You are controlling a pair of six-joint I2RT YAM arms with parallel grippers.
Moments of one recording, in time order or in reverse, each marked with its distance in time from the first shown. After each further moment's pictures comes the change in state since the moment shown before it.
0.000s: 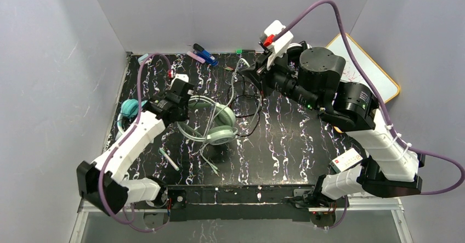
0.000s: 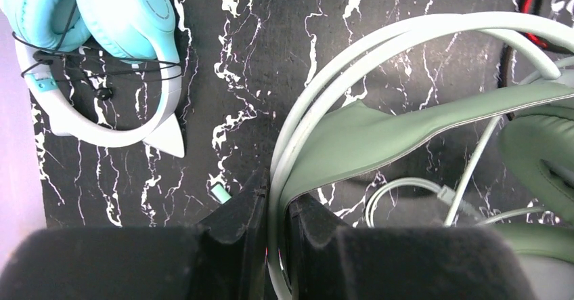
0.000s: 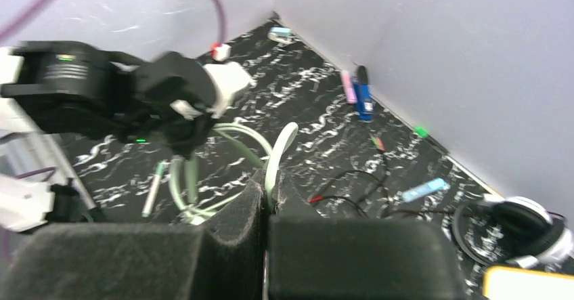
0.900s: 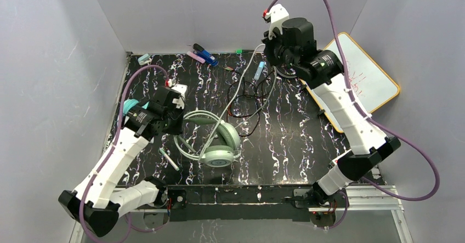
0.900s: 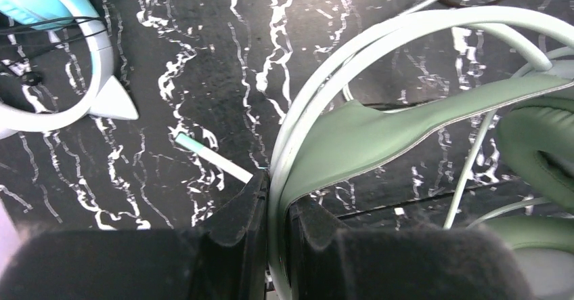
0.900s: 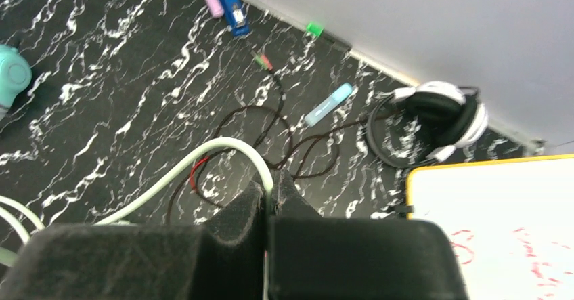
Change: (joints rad) left arm 0.000 -0.211 0.031 -0.227 0.312 0.132; right arm -0.489 0.198 -0.071 0.015 -0.055 -0.042
